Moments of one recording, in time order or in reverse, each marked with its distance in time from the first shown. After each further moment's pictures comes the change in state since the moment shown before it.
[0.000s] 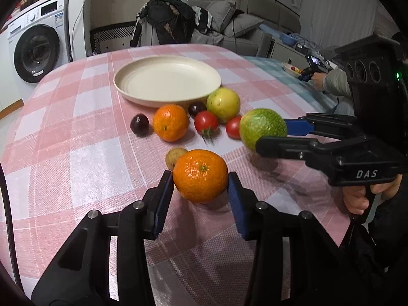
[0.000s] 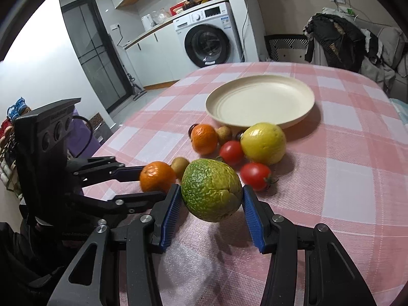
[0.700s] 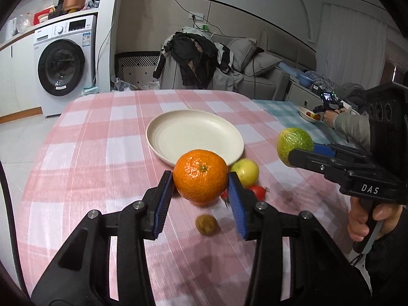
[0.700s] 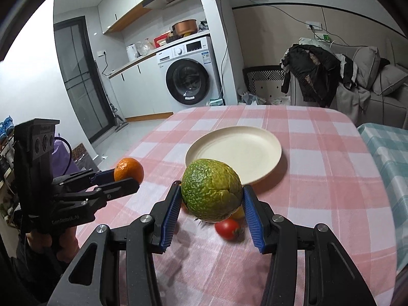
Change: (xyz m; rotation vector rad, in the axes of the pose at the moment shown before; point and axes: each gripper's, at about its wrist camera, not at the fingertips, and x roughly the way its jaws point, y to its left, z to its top) left arm -0.044 0.022 0.055 -0.086 -0.198 0.088; right arm -0.044 -0.004 0.046 0.021 -0.179 -0.121
